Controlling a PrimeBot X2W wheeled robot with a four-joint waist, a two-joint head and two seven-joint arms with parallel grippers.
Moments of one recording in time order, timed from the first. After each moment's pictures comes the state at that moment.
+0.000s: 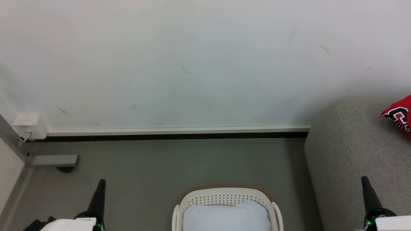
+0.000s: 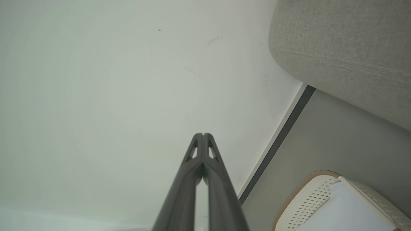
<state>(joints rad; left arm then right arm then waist) -0.08 0.05 0.10 0.26 -1.41 -0.11 0.06 -0.08 -0.07 -0.05 0.25 1.44 0.13 0.03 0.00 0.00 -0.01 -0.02</state>
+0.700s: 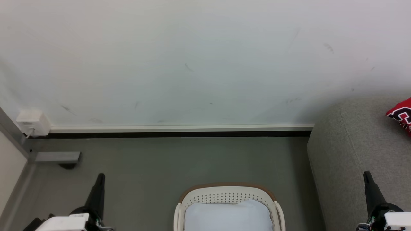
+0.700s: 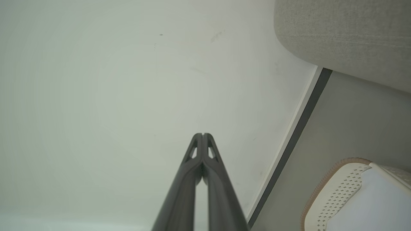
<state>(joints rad) -0.10 0.05 0.11 0.25 -1.57 -0.12 0.10 -0.10 -0.07 -0.08 0.25 1.59 0.13 0.08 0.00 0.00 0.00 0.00</state>
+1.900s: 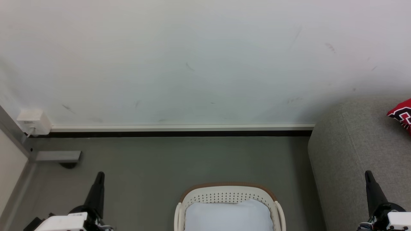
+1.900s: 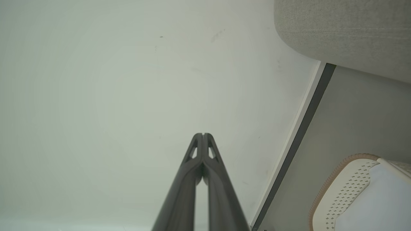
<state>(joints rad) -0.11 0.05 0.11 0.25 -1.61 -0.13 0.11 -0.10 -0.07 -0.09 0.25 1.63 0.13 0.10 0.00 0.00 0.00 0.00</state>
